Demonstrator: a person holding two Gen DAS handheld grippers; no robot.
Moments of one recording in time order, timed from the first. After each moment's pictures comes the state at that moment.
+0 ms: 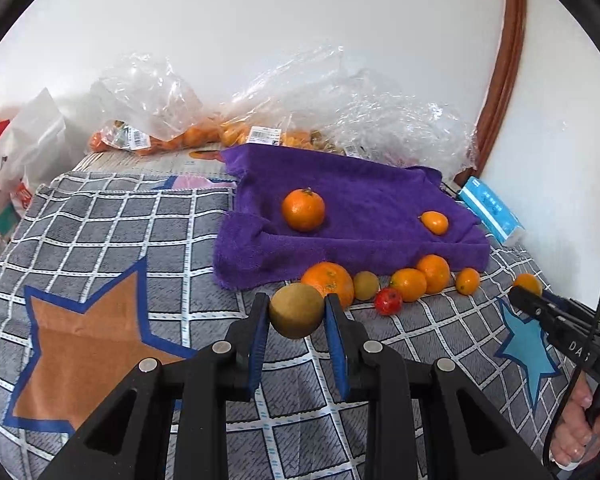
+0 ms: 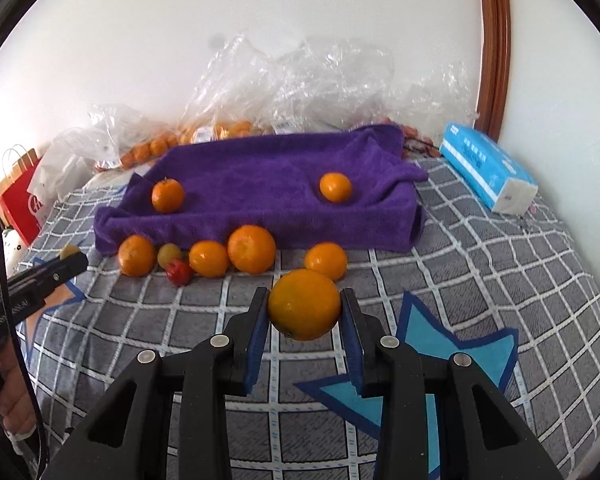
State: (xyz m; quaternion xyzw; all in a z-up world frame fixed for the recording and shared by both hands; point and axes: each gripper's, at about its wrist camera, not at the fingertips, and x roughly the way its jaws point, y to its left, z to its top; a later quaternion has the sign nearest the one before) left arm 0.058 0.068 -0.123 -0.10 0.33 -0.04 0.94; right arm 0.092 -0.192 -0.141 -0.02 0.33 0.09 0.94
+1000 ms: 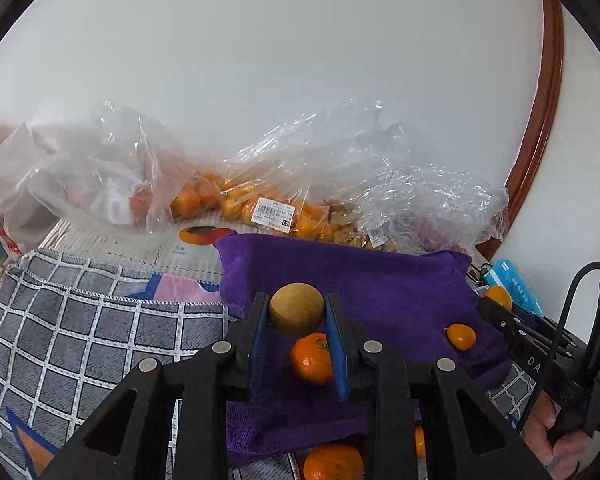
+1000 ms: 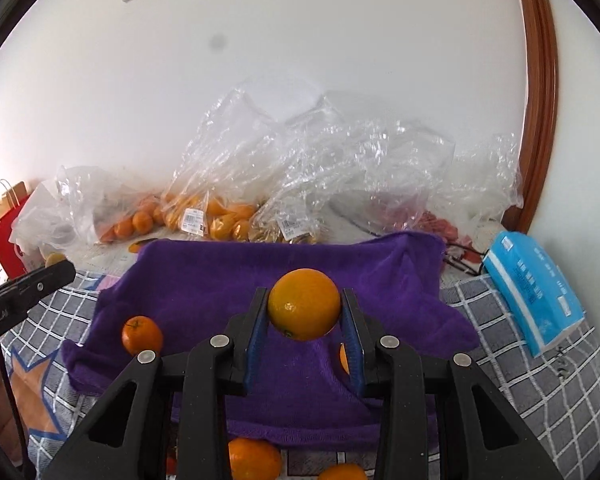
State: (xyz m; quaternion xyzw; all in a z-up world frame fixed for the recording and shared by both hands) left arm 0.167 0.083 -0.089 -0.13 0.28 -0.02 0.95; right arm 0.227 -0.157 -0.111 -0.02 0.27 0.11 0.96
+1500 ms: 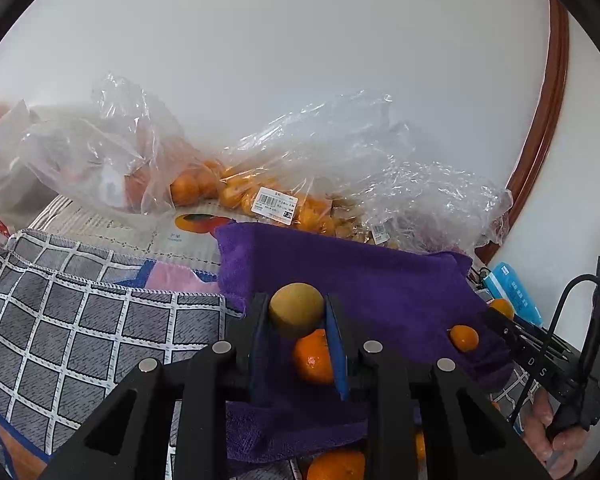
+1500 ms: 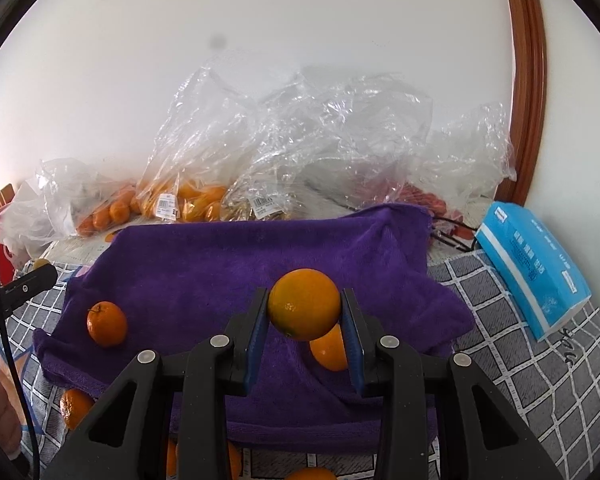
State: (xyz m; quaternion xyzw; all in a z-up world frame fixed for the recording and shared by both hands) left arm 0.173 0.089 -0.104 -0.16 0.28 -0.03 0.95; right arm 0.239 -0.181 -0.128 -0.02 0.29 0.09 0.95
